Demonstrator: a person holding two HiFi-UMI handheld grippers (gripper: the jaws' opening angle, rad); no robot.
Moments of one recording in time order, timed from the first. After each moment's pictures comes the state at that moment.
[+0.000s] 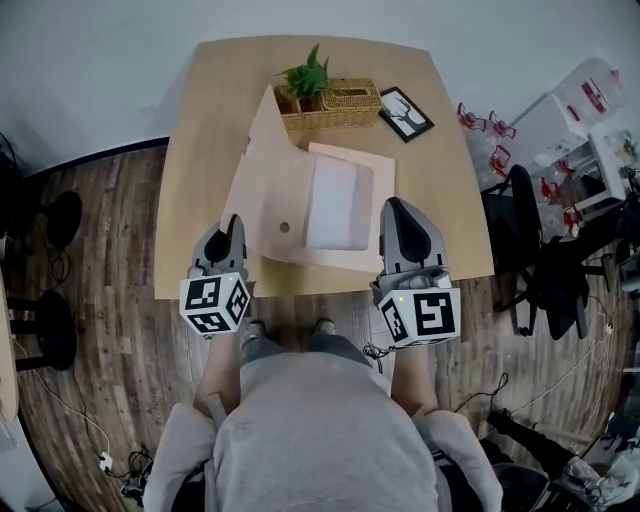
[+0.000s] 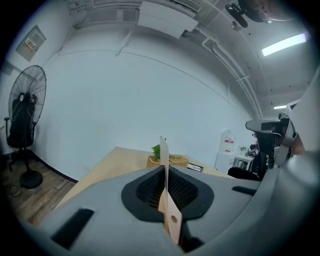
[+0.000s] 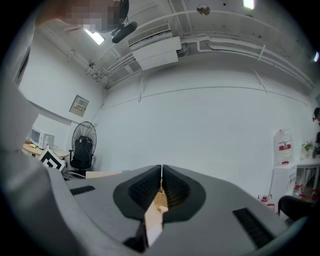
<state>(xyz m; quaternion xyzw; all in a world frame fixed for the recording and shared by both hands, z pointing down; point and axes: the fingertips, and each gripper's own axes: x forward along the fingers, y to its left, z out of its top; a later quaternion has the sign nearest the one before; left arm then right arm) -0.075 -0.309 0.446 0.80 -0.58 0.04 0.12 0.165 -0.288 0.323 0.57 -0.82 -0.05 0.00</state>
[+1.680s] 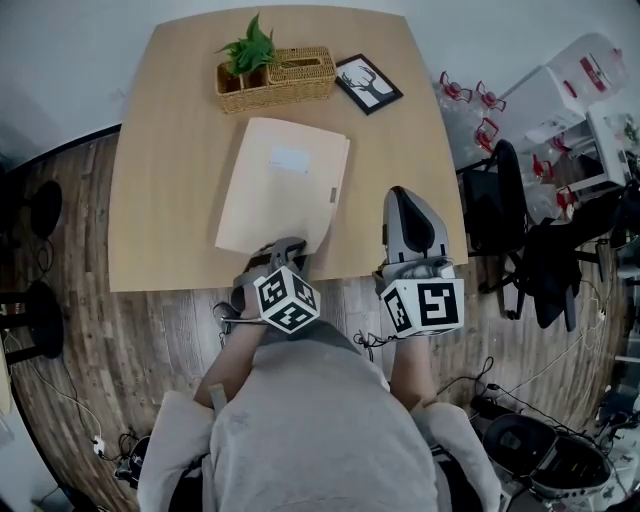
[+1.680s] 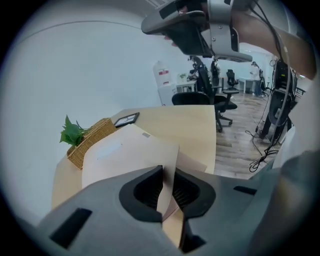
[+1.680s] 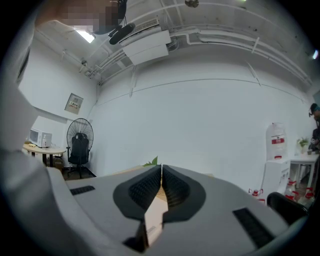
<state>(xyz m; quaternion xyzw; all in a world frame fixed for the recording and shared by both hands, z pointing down) 0.206 -0.256 0.589 0.85 -0.29 0.44 -0.01 0.309 -0.306 0.360 0.58 -0.81 -0.02 0.03</state>
